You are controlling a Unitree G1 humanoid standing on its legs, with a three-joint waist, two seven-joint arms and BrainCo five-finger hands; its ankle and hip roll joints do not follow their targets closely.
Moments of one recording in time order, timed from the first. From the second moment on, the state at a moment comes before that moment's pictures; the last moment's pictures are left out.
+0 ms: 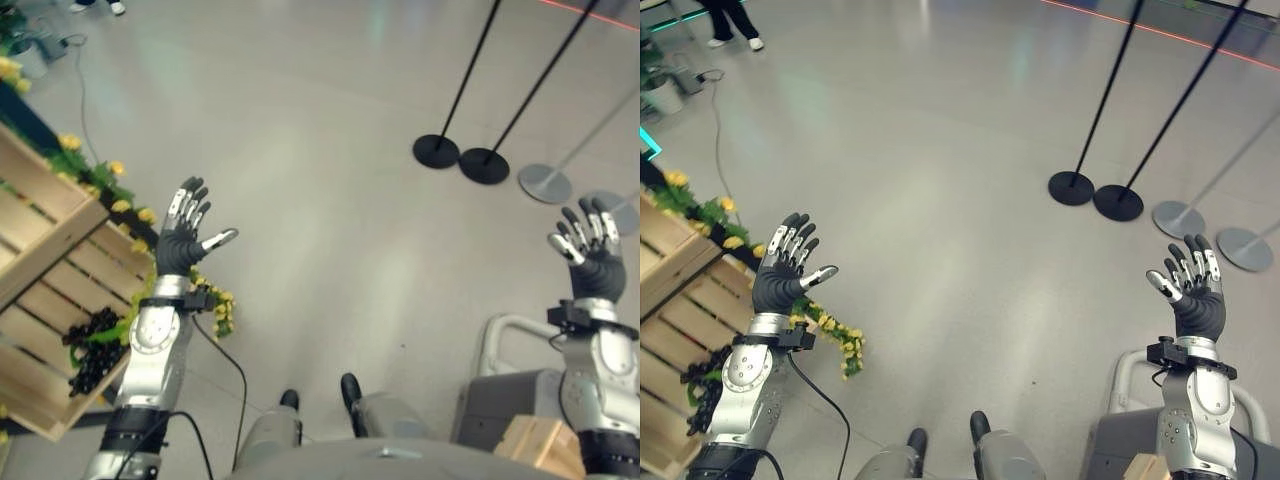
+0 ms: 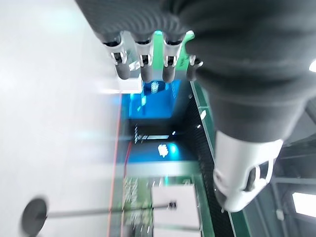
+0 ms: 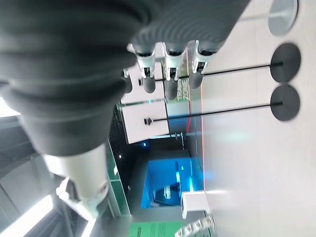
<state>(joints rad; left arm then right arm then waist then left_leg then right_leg) 0.04 0.39 0.05 0.08 -0.41 -0.39 0.01 0.07 -0.44 -0.24 0.08 0.61 -0.33 0.03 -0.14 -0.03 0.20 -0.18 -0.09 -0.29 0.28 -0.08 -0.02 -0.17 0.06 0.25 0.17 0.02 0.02</state>
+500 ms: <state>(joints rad) 0.04 0.41 0.09 0.06 -0.40 -0.39 0.04 0.11 -0.43 -0.22 0.09 0.56 -0.30 0.03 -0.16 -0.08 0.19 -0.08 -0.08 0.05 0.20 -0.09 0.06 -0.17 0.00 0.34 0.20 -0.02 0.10</state>
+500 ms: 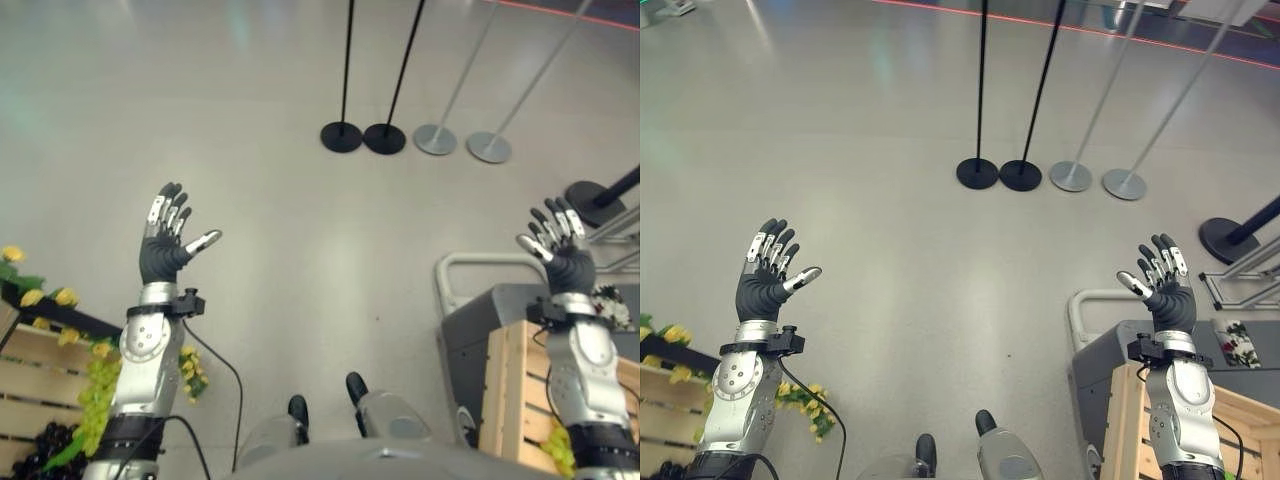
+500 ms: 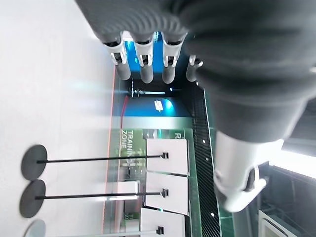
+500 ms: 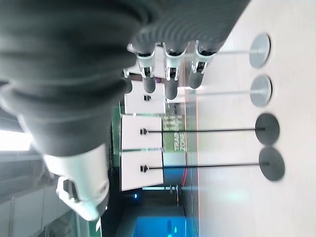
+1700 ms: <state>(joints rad) 0.05 0.35 0.13 0.04 -0.32 -0.40 0.20 0.13 -0.46 -0.21 0.08 0.48 -0.27 -0.03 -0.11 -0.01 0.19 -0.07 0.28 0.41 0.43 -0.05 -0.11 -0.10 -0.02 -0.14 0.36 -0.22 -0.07</state>
